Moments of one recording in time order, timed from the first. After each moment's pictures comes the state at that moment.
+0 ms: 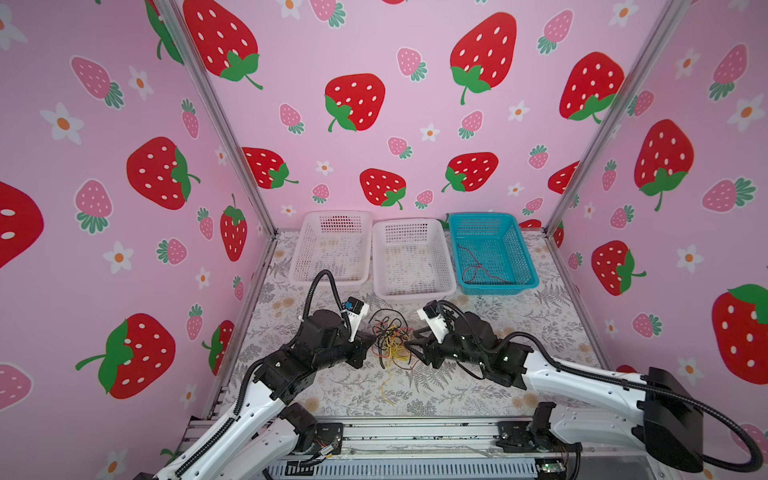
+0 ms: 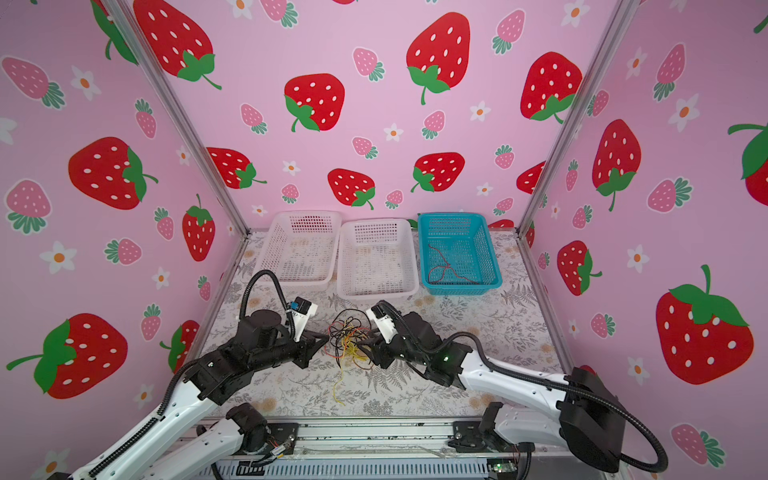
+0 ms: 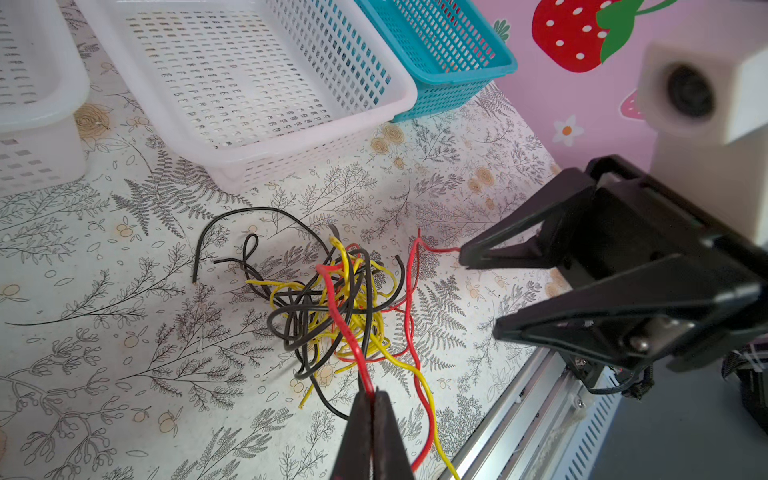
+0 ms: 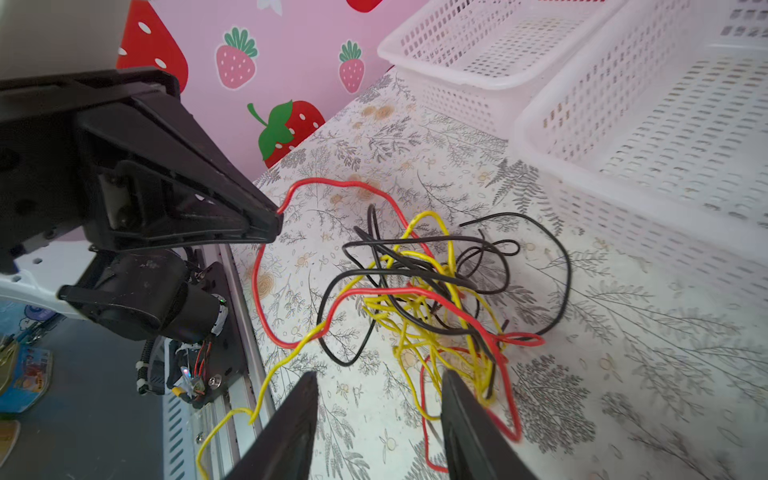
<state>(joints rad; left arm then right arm) -0.60 0.71 0.68 -0.59 0.24 -0.27 1.10 1.21 0.65 0.13 -0.16 0.34</state>
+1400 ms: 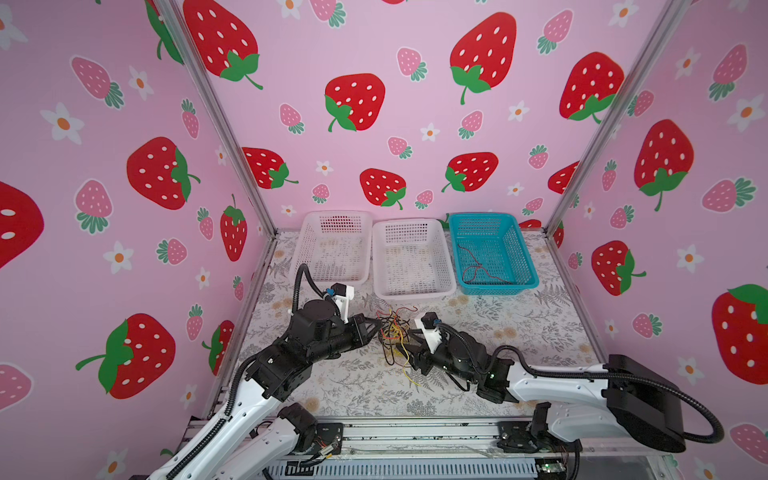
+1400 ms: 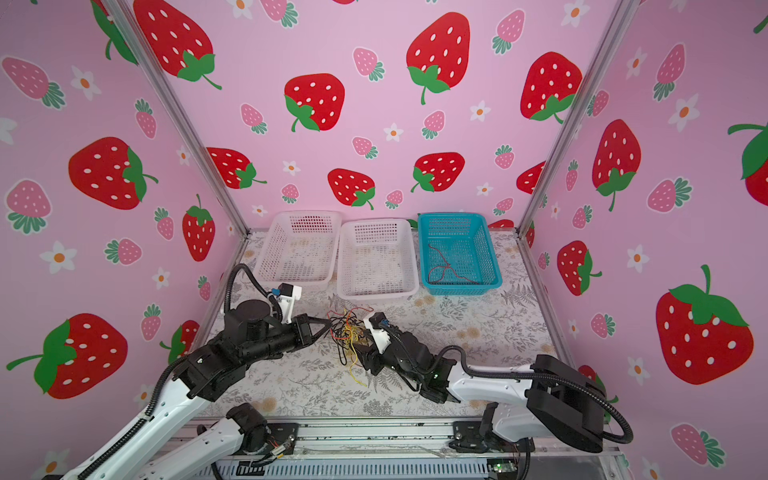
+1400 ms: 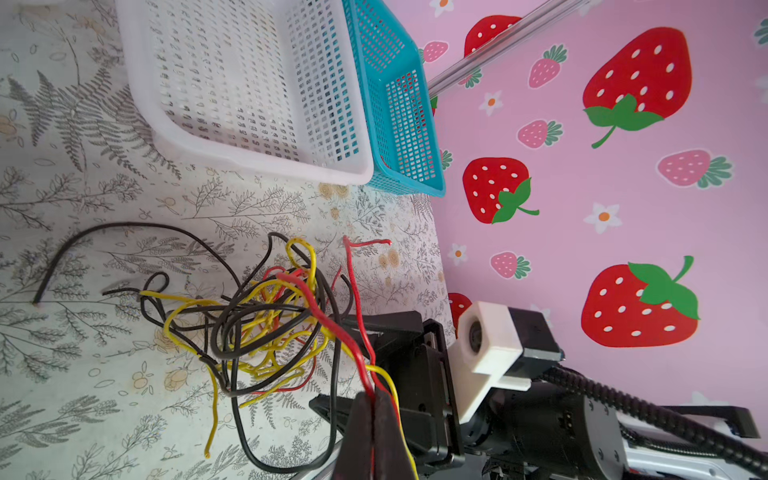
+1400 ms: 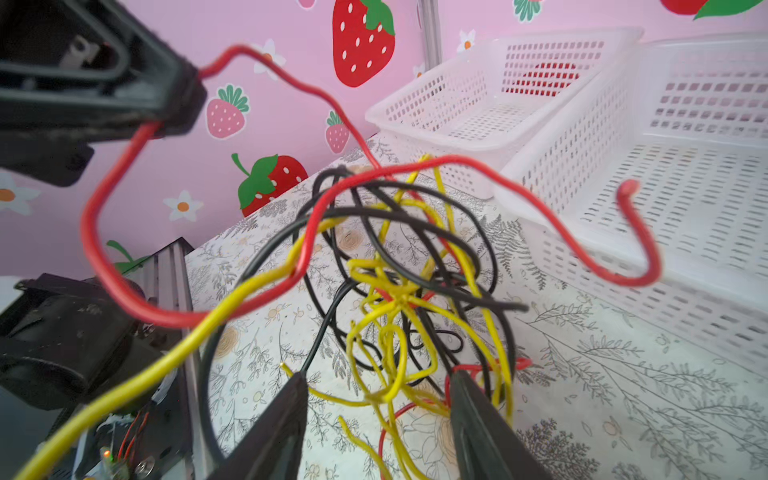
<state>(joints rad) -0.61 0.73 0.78 -0.51 0.29 -0.91 1.22 1.30 0.48 0.60 0.11 0.28</state>
